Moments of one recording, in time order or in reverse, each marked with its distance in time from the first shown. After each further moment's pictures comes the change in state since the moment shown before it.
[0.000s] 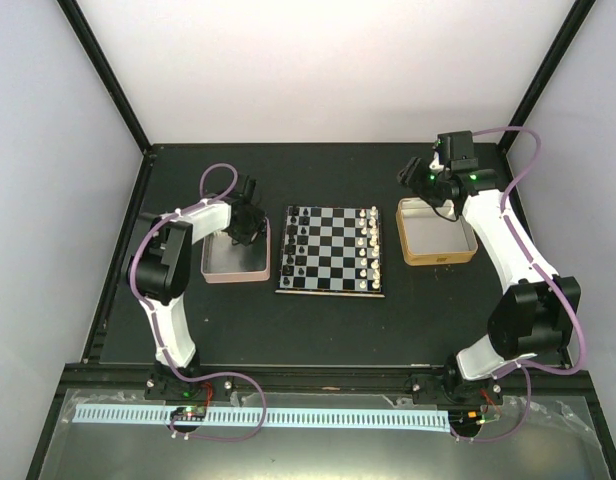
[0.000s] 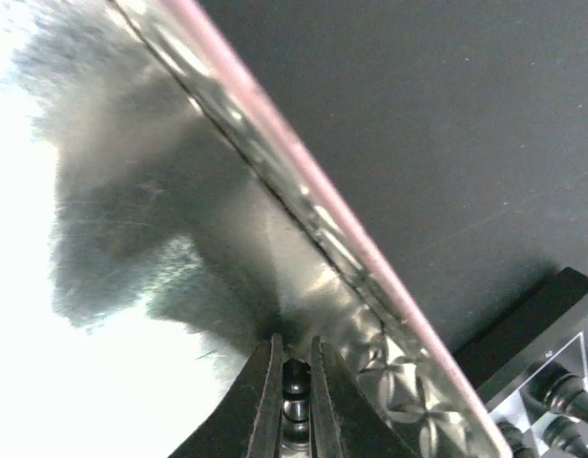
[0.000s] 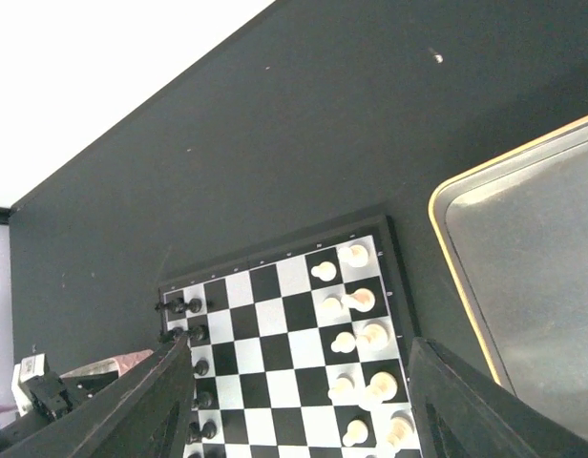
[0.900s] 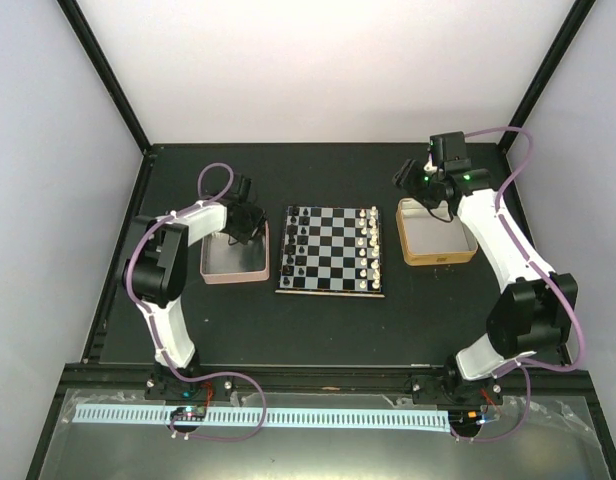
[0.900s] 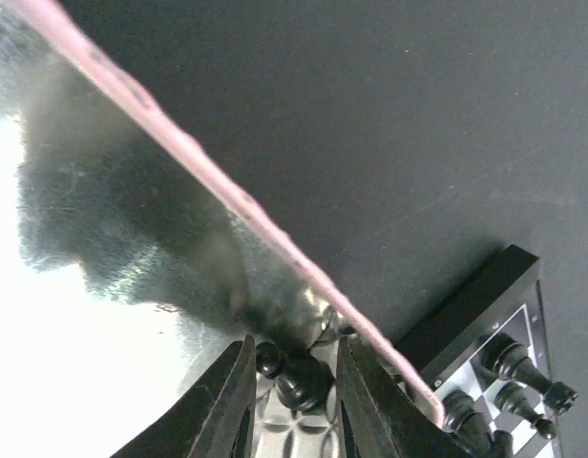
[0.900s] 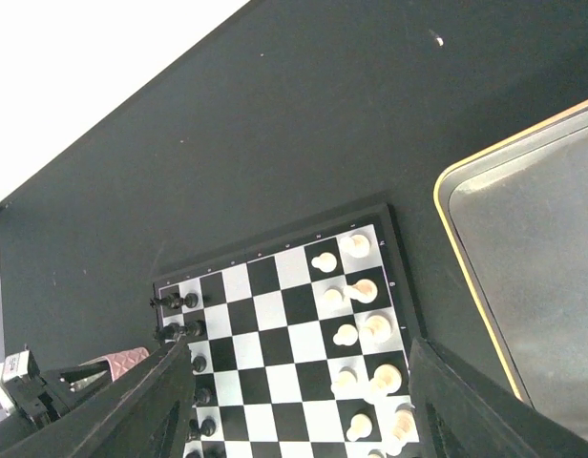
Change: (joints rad) left arm 0.021 -0.038 -0.042 0.052 0.058 0.040; right arm 0.034 0.013 0.004 -0.008 0.026 0.023
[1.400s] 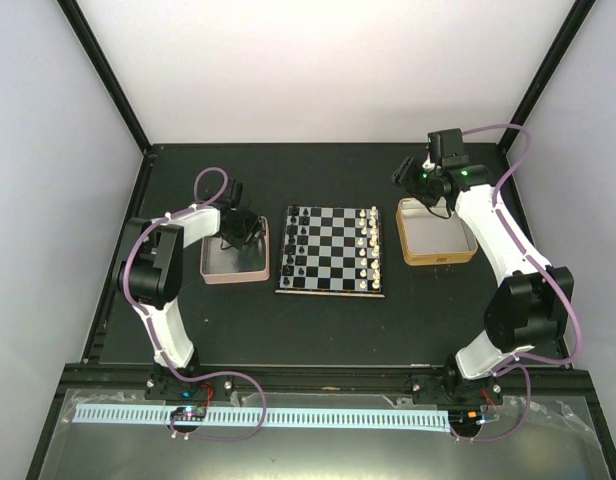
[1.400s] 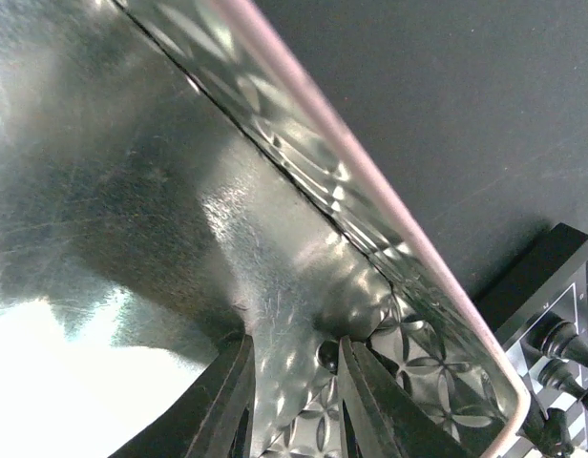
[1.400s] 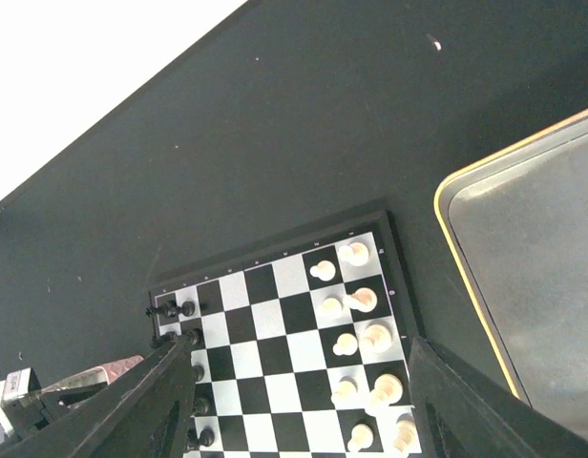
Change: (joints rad) left arm 0.044 -0.020 -0.053 0.014 0.081 0.075; right arm 0.000 0.037 0.039 -0.009 0.008 0.004
